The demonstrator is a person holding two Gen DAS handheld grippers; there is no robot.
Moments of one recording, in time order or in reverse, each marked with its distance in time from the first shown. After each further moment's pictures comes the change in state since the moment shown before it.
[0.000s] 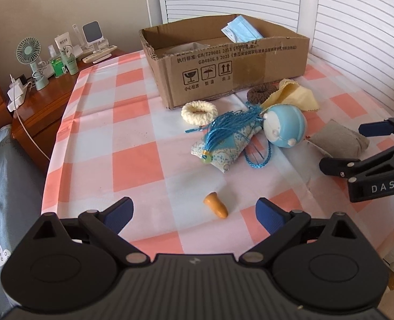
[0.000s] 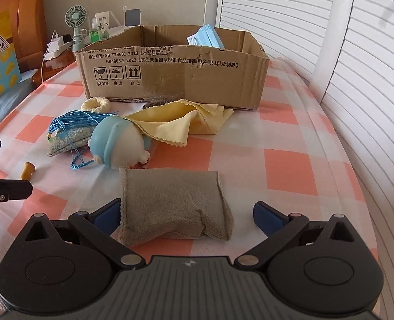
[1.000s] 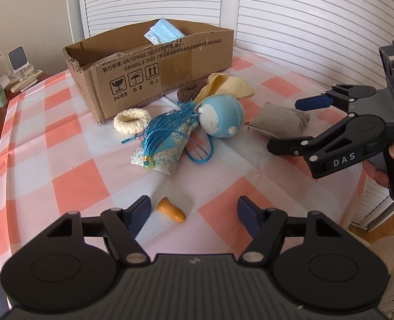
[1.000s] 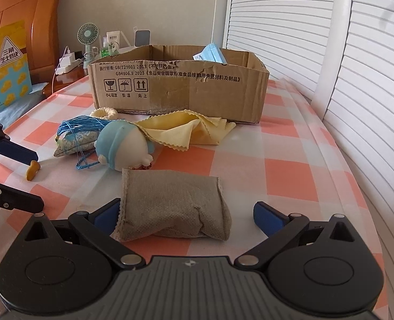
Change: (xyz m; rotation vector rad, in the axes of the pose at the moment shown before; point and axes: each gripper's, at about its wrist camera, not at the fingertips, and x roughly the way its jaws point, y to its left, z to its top) left arm 0.013 -0.001 -0.009 0.202 -0.049 -0.312; right arm -0.005 -0.004 -0.017 -0.031 -0.120 0.030
